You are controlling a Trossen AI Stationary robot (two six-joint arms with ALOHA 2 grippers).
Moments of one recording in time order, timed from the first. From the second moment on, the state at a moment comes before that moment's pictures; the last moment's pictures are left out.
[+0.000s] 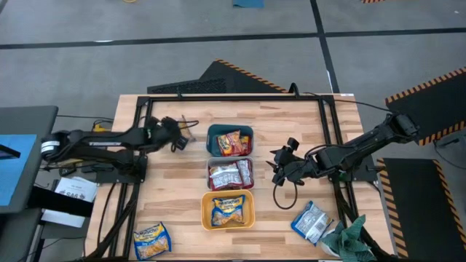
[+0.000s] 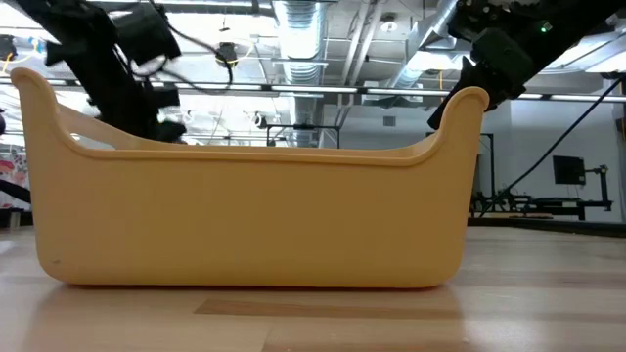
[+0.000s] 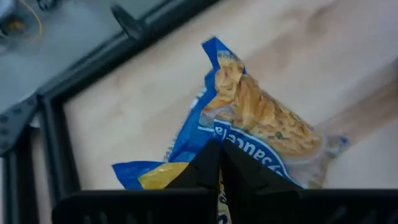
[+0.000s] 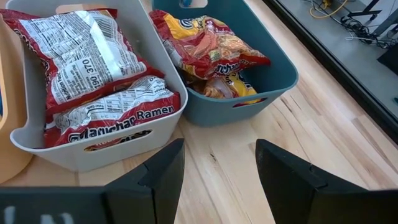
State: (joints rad) left arm 0.28 1.01 0.47 -0.40 -0.71 -0.44; right arm 0.33 1.23 0.68 -0.25 0.71 0.39
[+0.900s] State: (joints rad) left arm -0.32 0.82 0.52 0.06 -0.90 -0.12; right arm 0.33 1.23 0.68 -0.25 0.70 0.40
